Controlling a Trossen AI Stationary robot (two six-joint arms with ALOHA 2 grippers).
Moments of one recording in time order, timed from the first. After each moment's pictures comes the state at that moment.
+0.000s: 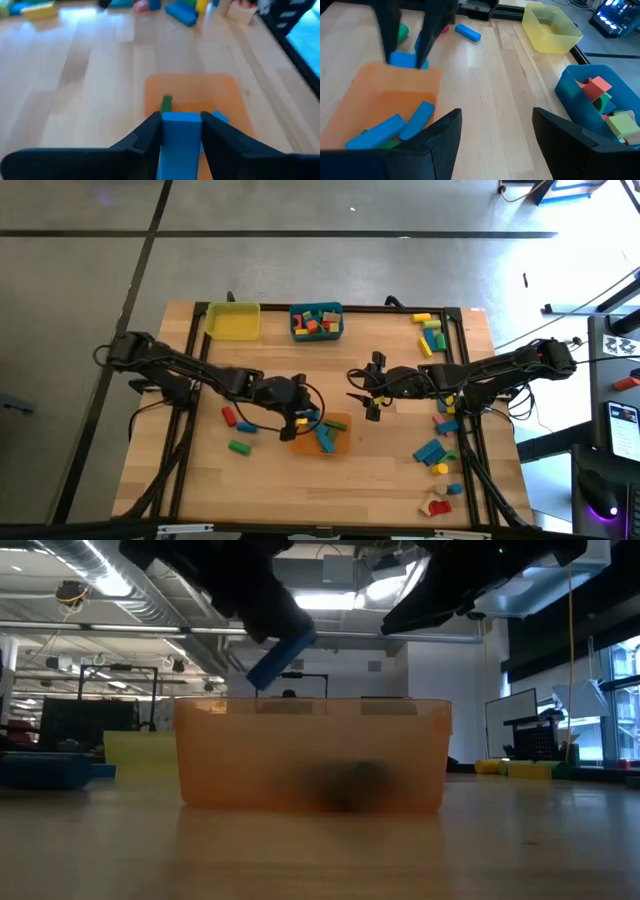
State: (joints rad) left arm -0.17 1.50 0.90 0.00 -0.05 -0.04; right arm 0.14 1.28 0.80 -0.02 0.29 -0.02
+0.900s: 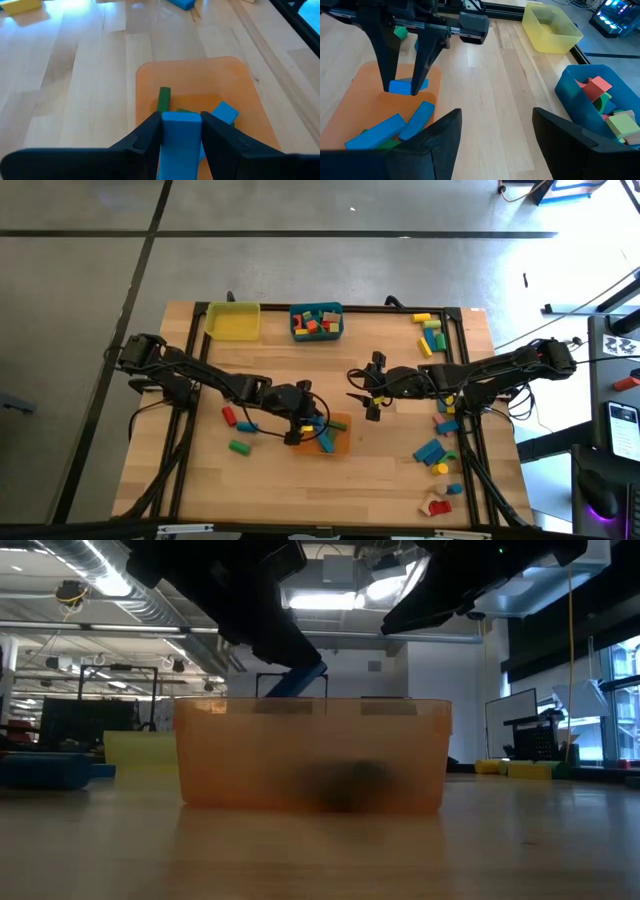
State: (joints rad) left arm -0.18 1.60 0.90 0.06 -0.06 0.00; right arm 0.14 1.28 0.80 -0.02 0.29 -0.02
